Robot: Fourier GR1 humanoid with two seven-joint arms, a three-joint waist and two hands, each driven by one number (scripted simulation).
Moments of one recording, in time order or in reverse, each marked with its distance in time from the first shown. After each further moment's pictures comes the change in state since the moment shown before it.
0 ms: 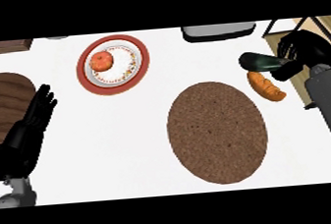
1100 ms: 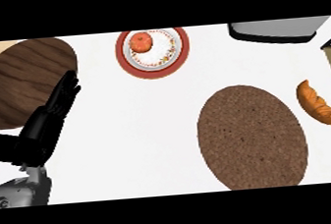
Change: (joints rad) left arm -0.093 -0.020 -0.092 -0.029 0.008 -0.063 0.006; right arm -0.389 -0.291 -0.164 0.189 0.645 -0.423 0.960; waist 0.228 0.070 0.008
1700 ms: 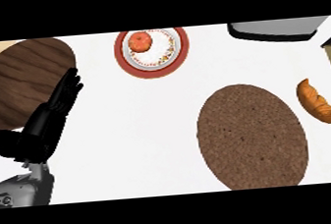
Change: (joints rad) left arm -0.022 -0.008 -0.002 0.010 0.001 0.004 0.009; right arm -0.040 -0.030 -0.148 -0.020 0.153 -0.224 -0.048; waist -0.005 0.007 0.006
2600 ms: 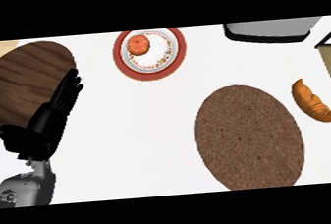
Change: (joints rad) left arm -0.006 -0.008 0.006 0.033 -0.013 0.013 0.005; right arm -0.157 -0.046 0.063 0.360 0.318 0.333 0.030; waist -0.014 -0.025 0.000
